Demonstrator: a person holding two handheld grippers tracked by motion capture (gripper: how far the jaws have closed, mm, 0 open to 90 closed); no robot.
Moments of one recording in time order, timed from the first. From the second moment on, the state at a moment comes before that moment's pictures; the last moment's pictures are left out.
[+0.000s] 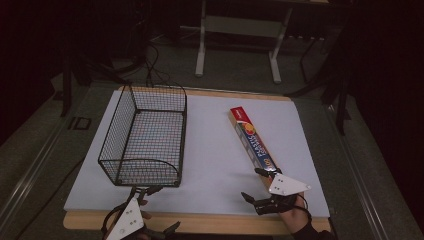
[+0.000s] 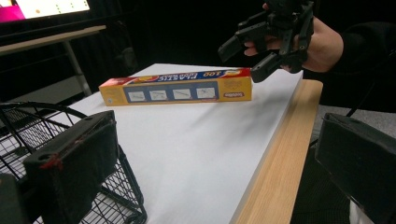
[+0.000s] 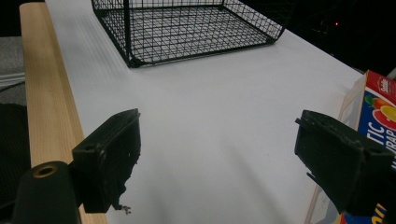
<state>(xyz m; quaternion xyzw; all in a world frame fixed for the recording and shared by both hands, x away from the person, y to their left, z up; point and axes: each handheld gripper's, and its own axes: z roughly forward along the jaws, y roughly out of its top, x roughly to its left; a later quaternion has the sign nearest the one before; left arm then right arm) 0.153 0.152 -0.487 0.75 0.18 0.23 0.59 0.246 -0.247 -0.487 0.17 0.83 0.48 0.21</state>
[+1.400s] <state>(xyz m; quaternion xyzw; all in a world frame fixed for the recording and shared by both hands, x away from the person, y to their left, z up) 0.152 0.150 -0.487 0.76 0.17 0.23 0.59 0.257 -0.226 -0.416 0.18 0.81 0.50 0.24</state>
